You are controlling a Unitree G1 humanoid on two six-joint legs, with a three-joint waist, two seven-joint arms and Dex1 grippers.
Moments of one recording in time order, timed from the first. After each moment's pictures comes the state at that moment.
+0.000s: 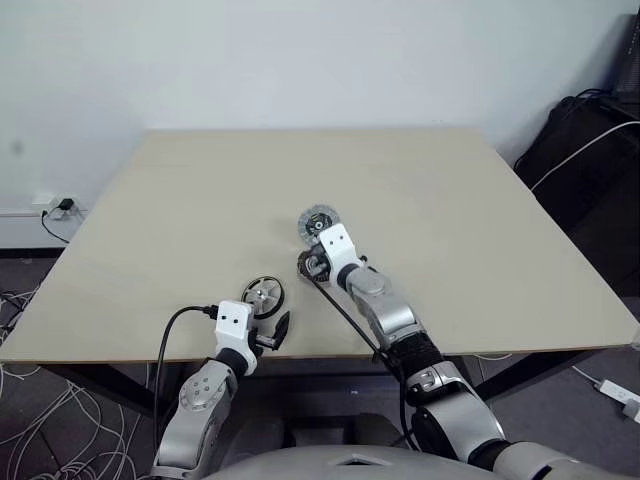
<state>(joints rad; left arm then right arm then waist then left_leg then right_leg) 0.29 0.10 -0.15 -0.13 -0.14 0.17 -0.29 -0.44 0.00 0.21 0.50 -0.10 0.36 0.21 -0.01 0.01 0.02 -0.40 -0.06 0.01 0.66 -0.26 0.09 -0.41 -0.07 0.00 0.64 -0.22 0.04</state>
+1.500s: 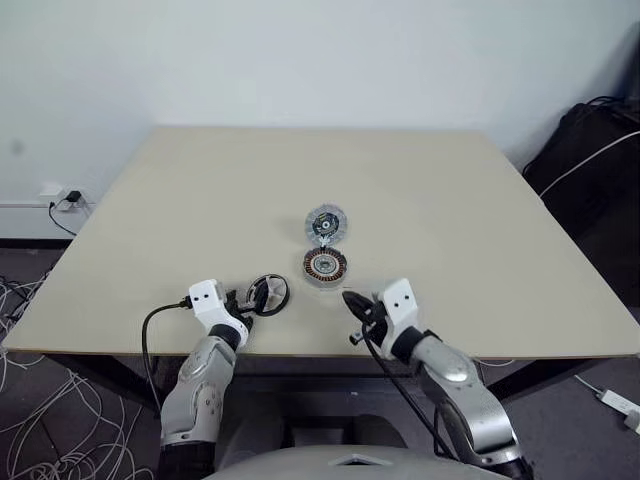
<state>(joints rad) 0.13 -0.06 0.09 -0.05 -0.42 0.36 -0.15 0.22 -0.23 0.19 -0.34 0.13 0.35 0.44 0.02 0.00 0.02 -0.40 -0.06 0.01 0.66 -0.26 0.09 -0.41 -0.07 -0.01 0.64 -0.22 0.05</state>
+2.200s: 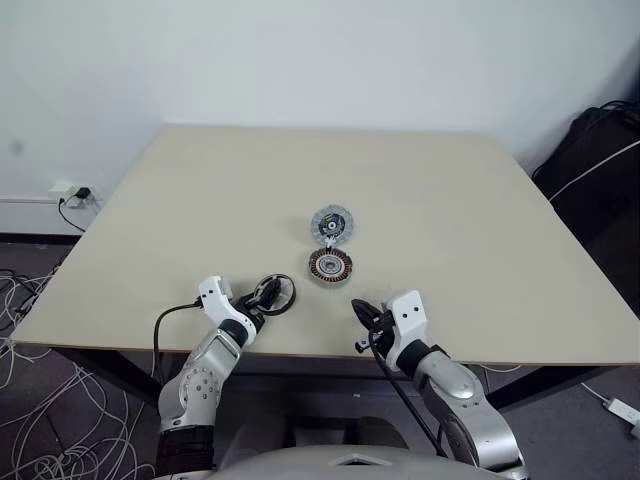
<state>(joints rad) 0.07 -0.07 0.14 -0.04 -0.64 0.57 -0.18 0.29 -0.20 0.18 -0.37 0.14 0.34 0.37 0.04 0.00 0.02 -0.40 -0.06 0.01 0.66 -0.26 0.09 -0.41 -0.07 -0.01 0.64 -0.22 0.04</state>
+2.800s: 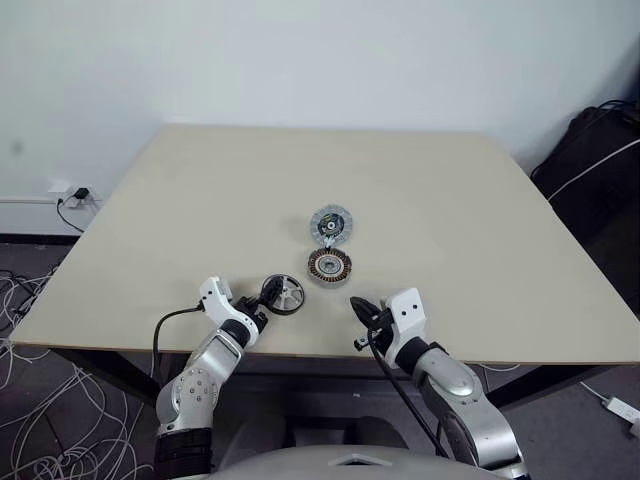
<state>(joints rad) 0.08 -0.07 0.15 -0.08 -0.79 0.64 -0.07 0.27 -0.21 0.19 -0.37 0.15 0.34 0.37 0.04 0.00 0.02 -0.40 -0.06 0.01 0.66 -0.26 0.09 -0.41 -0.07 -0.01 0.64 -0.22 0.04</state>
